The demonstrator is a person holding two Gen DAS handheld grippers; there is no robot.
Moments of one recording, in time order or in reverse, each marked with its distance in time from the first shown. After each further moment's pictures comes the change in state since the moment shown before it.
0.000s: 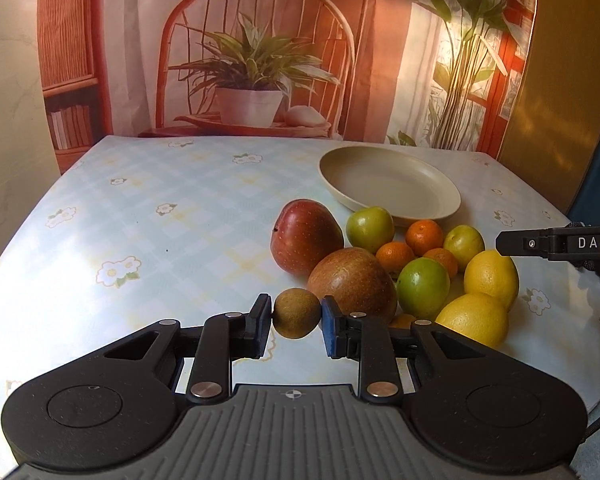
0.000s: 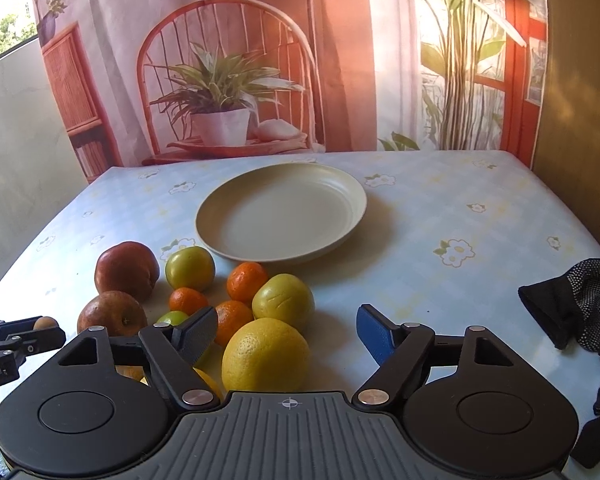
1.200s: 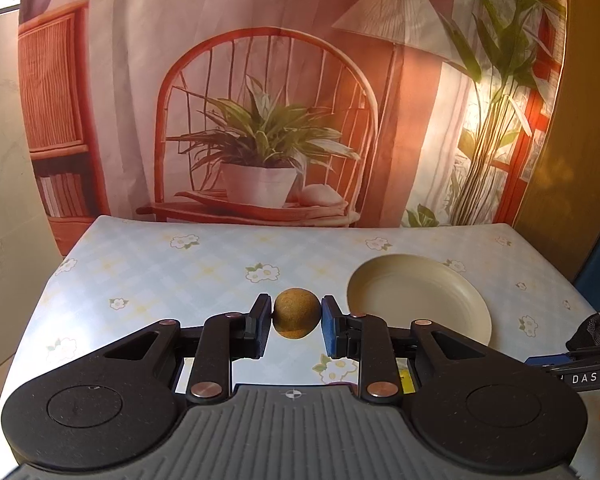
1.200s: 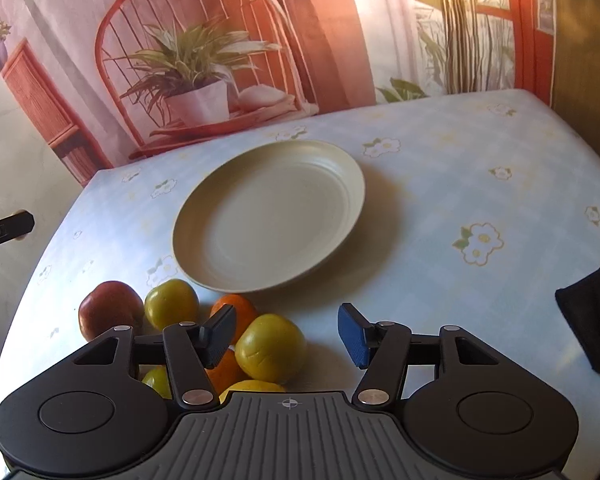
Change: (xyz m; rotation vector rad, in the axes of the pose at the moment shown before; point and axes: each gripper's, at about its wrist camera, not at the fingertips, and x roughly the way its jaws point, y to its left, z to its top) left arm 0.038 0.024 0.120 0.007 -0.062 -0.009; right arm 0.062 -0.037 0.045 0.168 0.188 0.088
